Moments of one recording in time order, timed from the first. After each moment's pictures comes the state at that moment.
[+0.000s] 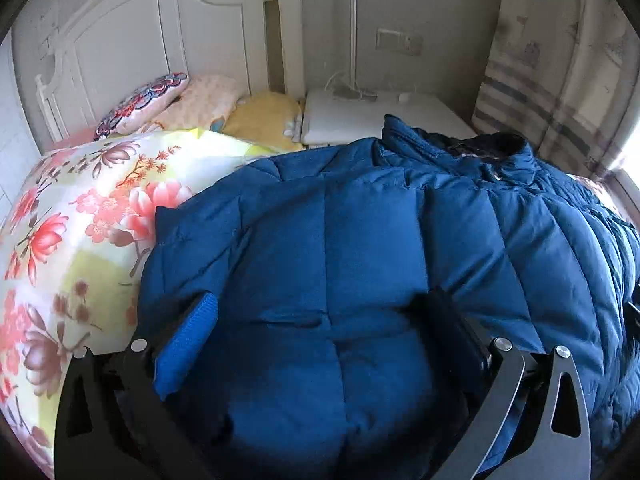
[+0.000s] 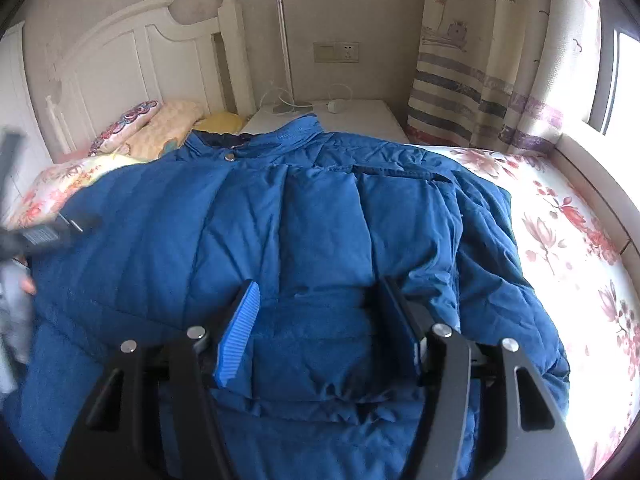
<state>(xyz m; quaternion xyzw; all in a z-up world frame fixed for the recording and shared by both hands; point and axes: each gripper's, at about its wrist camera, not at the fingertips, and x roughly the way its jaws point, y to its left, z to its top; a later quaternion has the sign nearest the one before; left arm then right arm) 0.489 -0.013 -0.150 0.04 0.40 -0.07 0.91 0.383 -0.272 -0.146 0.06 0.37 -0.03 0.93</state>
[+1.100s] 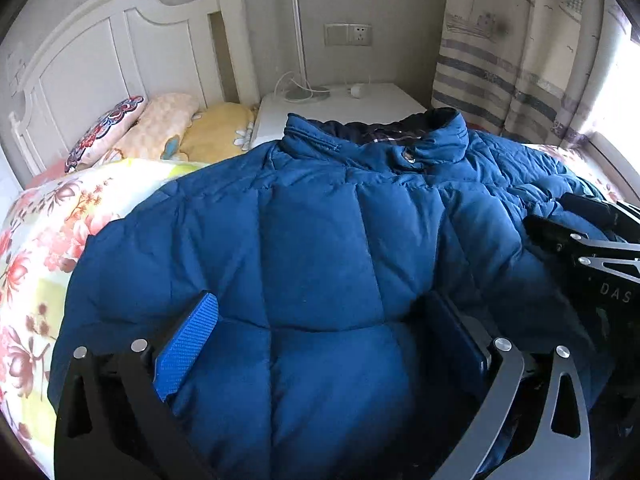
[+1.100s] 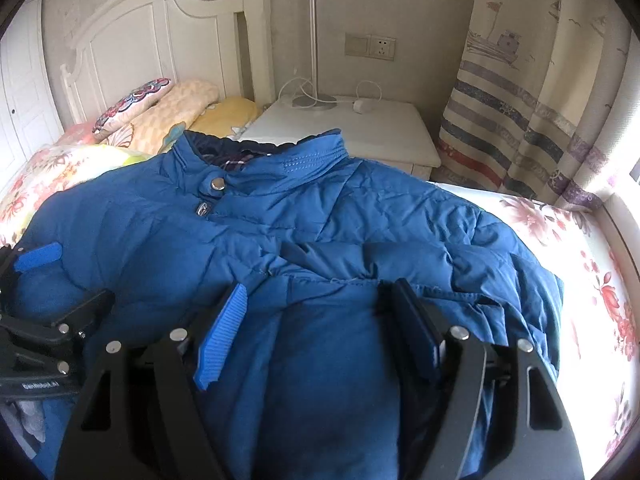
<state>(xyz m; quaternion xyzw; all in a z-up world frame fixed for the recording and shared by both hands) 0.485 -0.090 -0.155 0.08 0.40 -0.11 0.91 0.478 -0.281 -0.148 0.00 0.39 0.01 0.92</state>
